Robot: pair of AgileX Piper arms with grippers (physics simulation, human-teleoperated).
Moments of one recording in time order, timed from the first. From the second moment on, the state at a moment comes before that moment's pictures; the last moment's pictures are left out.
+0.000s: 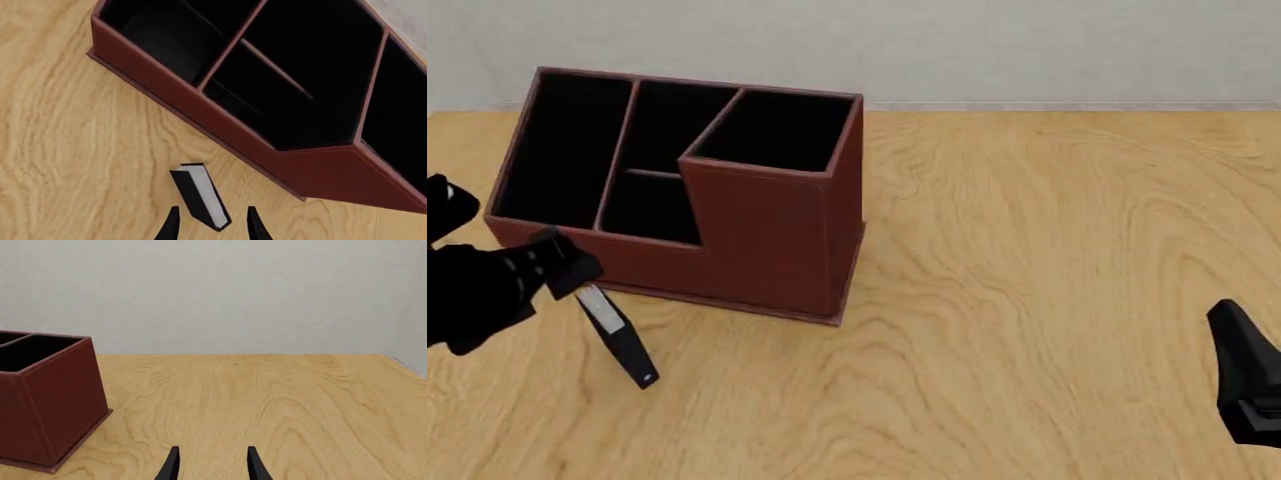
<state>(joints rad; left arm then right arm) -0.09 0.94 -0.53 0.43 -0.58 0.00 0.01 -0.01 0.00 0.00</state>
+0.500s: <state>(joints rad) -0.09 1.01 -0.50 0.36 -0.58 0.00 0.01 -0.01 0.00 0.00</state>
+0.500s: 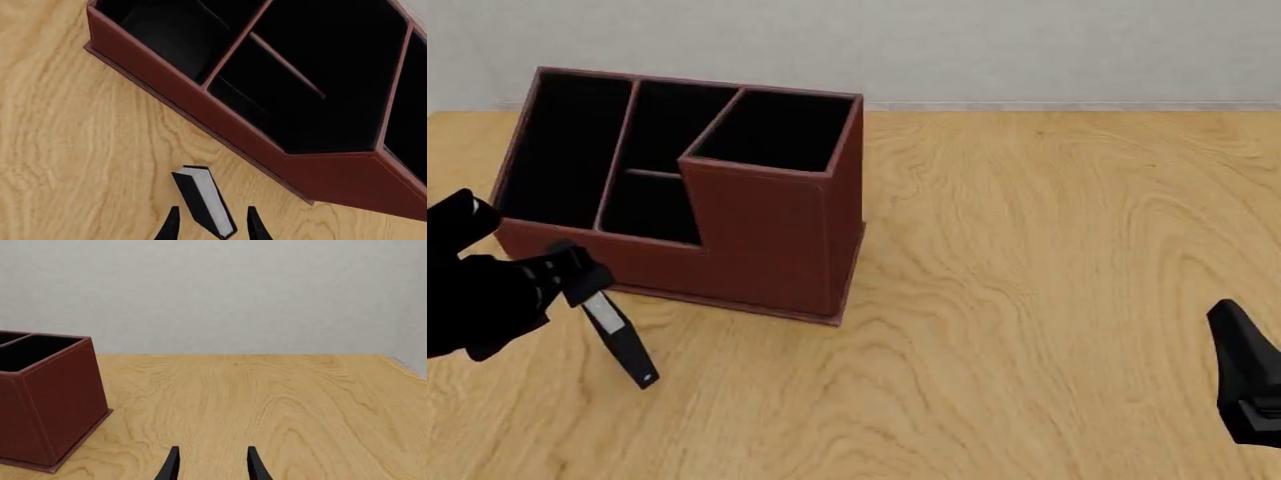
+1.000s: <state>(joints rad) -0.10 1.07 -0.49 0.31 -0.59 0.00 0.01 -0.01 0.00 0.00</state>
